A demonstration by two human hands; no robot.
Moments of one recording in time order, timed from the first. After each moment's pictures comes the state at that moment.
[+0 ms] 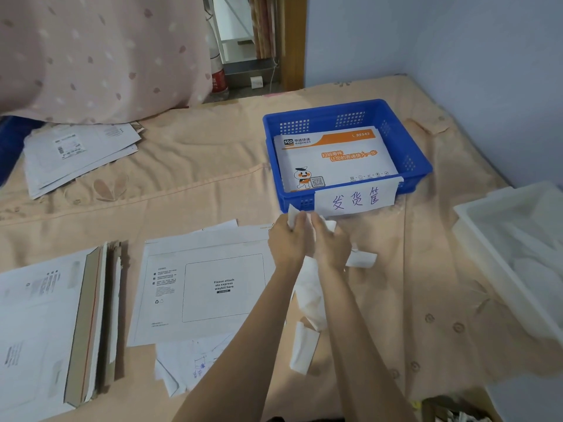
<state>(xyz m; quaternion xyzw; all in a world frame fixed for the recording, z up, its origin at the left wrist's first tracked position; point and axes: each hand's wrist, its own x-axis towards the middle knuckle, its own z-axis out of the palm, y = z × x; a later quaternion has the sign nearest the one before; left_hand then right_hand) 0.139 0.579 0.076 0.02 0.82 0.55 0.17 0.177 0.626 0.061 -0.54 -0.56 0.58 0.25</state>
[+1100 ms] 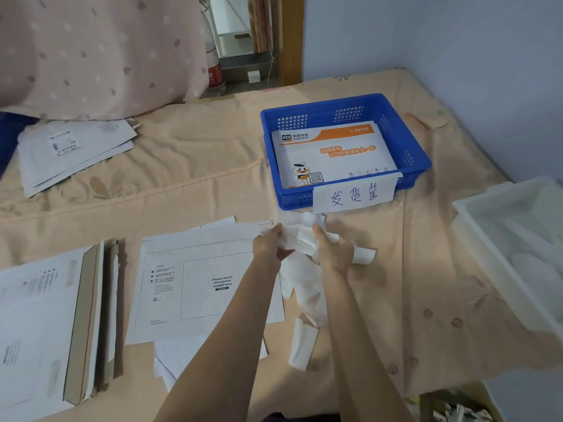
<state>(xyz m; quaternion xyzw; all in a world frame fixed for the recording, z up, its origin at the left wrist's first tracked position) 0.110 0.557 0.051 -0.27 0.59 0.67 0.37 0.188 0.630 0.035 -0.57 -0.47 0.64 0.22</state>
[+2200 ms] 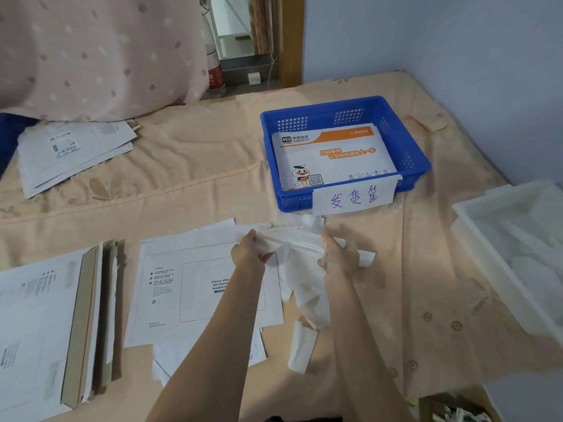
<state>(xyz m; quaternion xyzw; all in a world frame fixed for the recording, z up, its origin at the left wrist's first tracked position) 0.095 0.532 0.044 -0.36 0.55 0.70 0.28 0.199 0.633 0.055 -0.58 -0.35 0.70 0.22</state>
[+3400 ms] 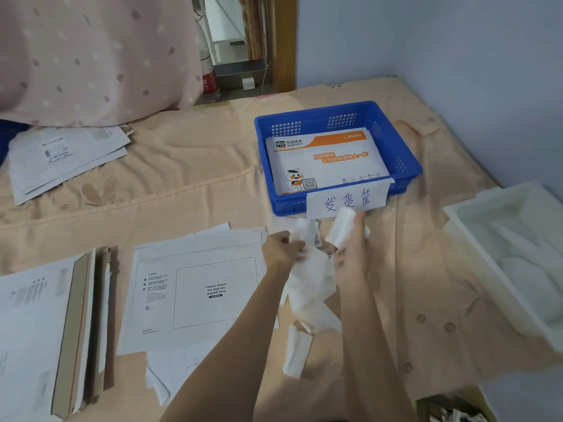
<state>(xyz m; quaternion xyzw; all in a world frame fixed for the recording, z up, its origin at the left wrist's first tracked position) 0.131 0.577 0.045 -0.02 0.81 0.51 0.30 0.209 0.661 0.072 -0.53 -0.29 0.74 0.30</state>
